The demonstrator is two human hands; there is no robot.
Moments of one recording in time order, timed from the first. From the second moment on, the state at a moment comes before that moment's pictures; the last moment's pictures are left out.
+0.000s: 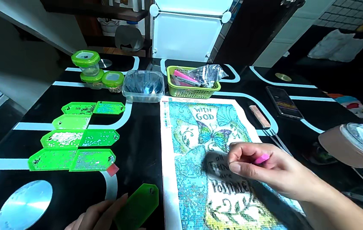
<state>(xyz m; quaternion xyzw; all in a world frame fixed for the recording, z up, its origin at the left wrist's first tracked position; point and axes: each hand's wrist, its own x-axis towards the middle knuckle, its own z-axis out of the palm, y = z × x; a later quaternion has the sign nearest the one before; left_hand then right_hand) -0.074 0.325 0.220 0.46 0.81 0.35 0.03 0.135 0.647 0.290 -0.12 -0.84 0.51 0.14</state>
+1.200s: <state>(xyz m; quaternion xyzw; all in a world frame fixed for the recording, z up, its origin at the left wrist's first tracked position) -0.067 0.327 0.212 0.44 0.83 0.33 -0.05 0.016 0.539 0.244 0.10 -0.87 0.45 0.16</state>
